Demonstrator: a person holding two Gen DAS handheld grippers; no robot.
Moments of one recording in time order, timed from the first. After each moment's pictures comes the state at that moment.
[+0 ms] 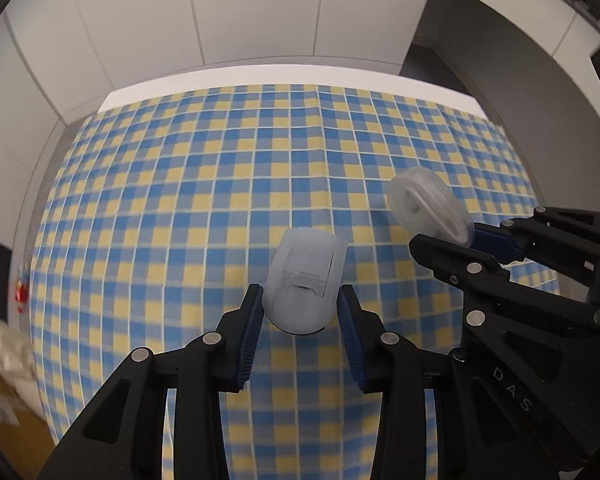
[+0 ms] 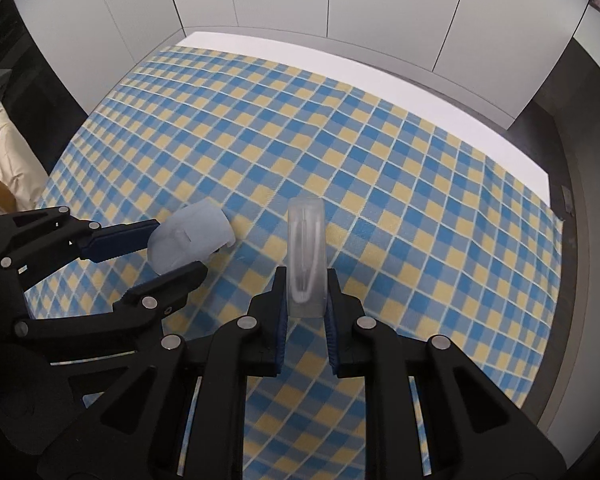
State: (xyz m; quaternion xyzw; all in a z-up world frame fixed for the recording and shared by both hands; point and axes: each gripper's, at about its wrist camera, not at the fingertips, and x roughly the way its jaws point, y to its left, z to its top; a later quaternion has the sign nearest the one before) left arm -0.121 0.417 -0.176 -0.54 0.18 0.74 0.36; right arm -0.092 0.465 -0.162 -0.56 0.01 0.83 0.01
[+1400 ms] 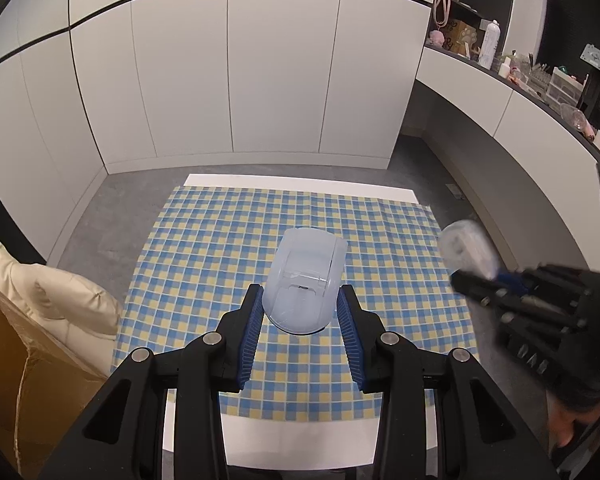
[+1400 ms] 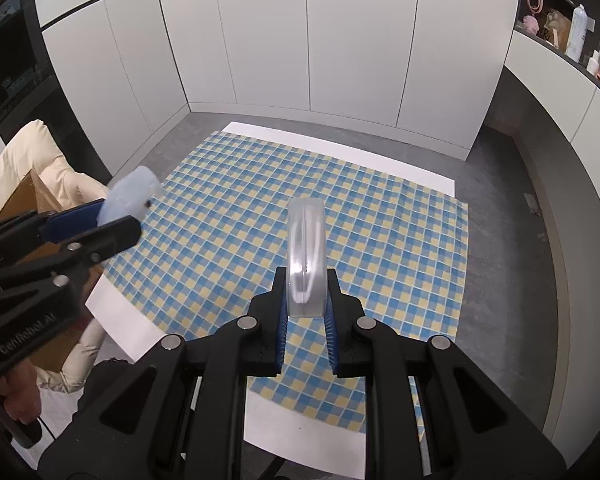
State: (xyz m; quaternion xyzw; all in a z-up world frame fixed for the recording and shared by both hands) left arm -0.008 0.280 0.012 -0.41 0.11 0.83 0.36; right arm 0.079 0.434 0.011 -0.46 0.03 0.89 0.05
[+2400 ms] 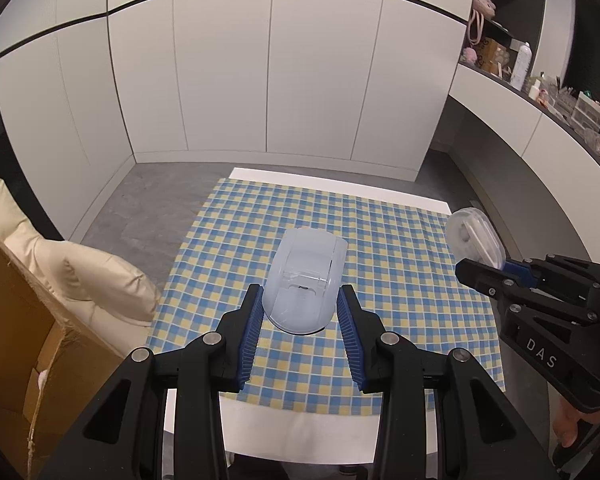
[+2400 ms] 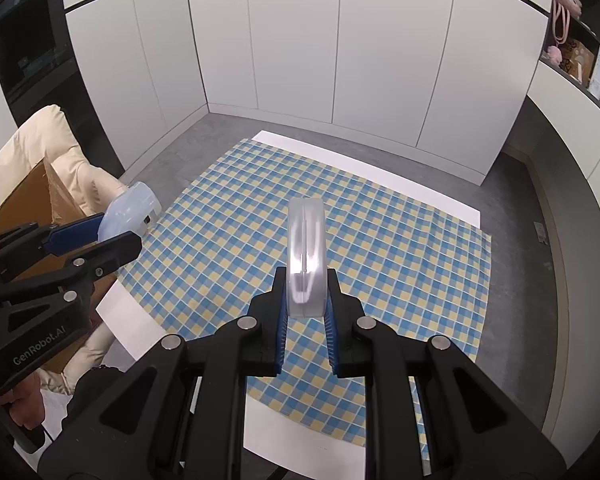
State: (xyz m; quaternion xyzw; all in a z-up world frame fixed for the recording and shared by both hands) left arm -0.034 0.219 0.003 -0.41 0.08 0.85 0.31; right arm 0.052 0.373 0.017 -0.44 0.00 0.90 0.01
